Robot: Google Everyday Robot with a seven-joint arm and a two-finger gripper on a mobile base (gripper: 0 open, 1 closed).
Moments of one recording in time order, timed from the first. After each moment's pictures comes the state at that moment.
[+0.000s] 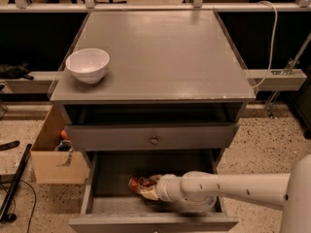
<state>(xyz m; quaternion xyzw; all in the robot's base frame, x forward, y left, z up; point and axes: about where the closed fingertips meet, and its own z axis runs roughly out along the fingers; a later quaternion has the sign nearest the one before) 0.506 0.024 0.381 -0.44 0.80 0.22 0.34</state>
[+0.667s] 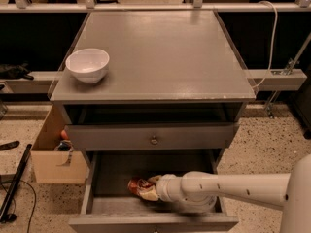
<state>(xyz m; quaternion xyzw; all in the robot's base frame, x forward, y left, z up) 0.506 0.024 0.381 -0.44 0.80 0.22 0.34</state>
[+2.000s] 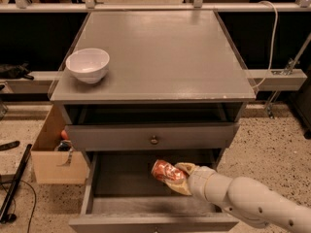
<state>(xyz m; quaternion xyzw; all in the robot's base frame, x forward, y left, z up) 0.473 -0.076 0.567 -0.43 0.77 0.14 0.46</state>
